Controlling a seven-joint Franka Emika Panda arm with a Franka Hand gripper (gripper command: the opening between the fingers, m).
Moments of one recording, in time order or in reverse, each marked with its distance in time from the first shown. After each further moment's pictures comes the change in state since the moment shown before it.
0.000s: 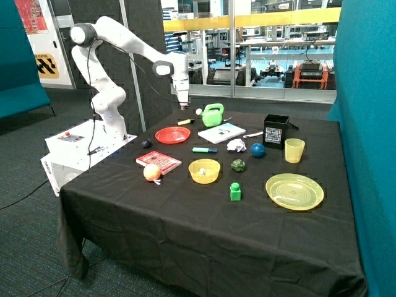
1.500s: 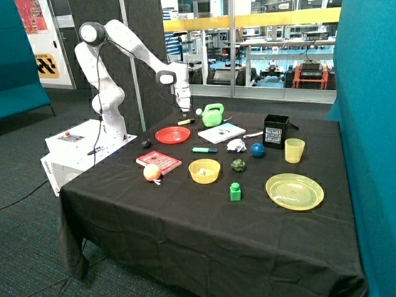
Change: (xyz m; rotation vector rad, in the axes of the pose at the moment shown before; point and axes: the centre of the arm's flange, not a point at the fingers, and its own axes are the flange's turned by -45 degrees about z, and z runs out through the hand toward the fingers) arm 0.012 -0.071 0.055 0.001 -0.005 -0.086
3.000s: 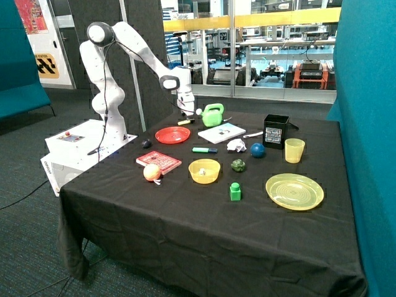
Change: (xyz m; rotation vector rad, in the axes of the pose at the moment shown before) arm 0.015 0.000 0.027 0.002 0.003 -0.097
